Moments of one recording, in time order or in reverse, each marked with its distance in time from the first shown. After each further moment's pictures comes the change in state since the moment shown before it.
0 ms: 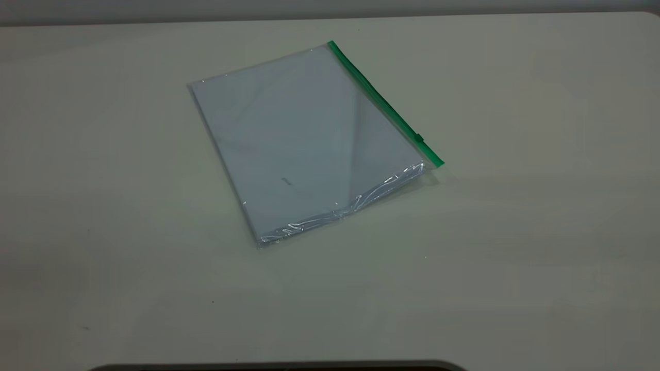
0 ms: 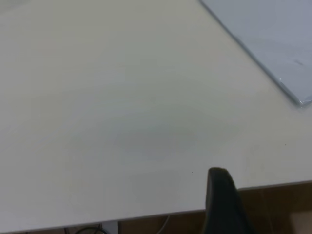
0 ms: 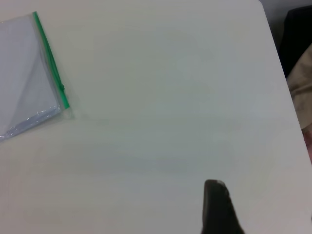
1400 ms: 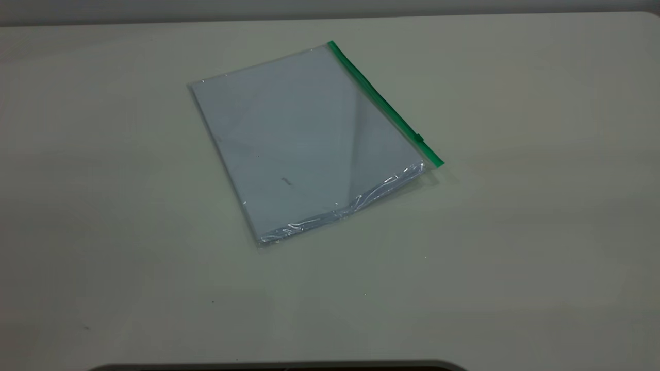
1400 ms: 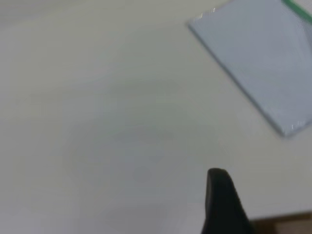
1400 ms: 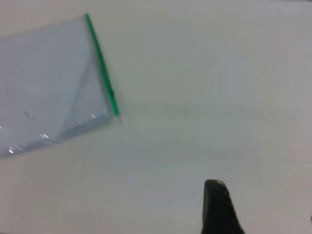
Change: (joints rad) left arm 0.000 0.329 -0.105 -0.043 -0.204 0.017; right arm 0.000 0.241 -0.010 0.183 -0.192 -0.116
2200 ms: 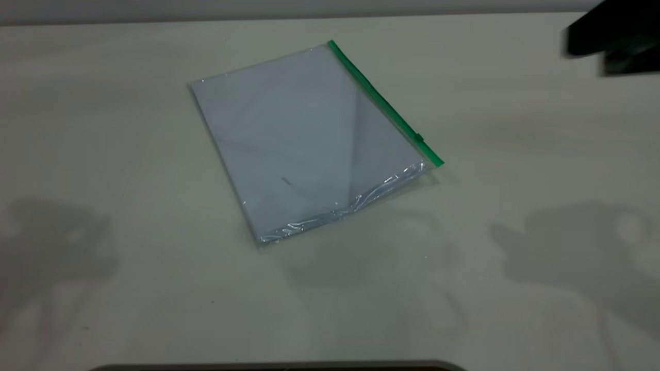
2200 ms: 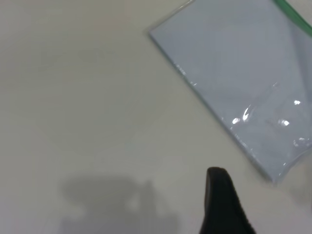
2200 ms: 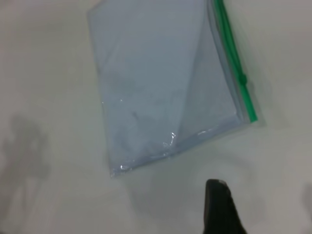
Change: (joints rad) left arm 0.000 0.903 -0.255 -0.286 -0.386 0.305; right arm 0.076 1.296 -0.010 1.431 -0.468 -1.277
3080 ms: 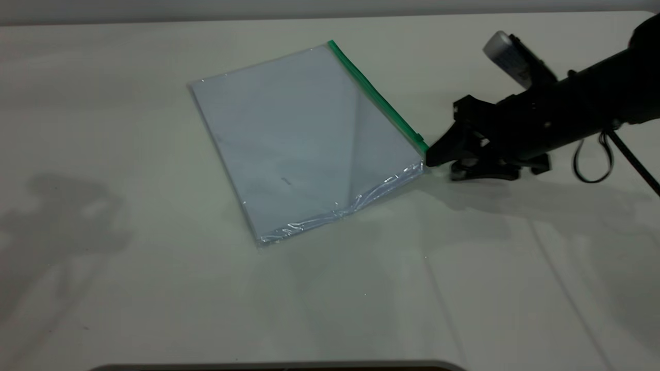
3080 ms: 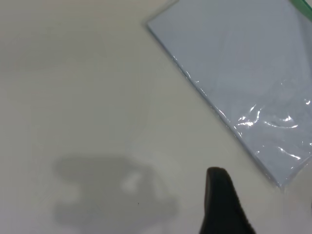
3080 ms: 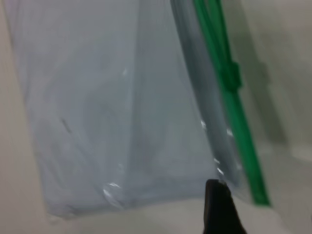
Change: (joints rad) left arm 0.000 0.137 -0.026 -0.035 -0.050 0.040; right arm 0.057 0.907 -0.541 0.153 0.188 -0.129
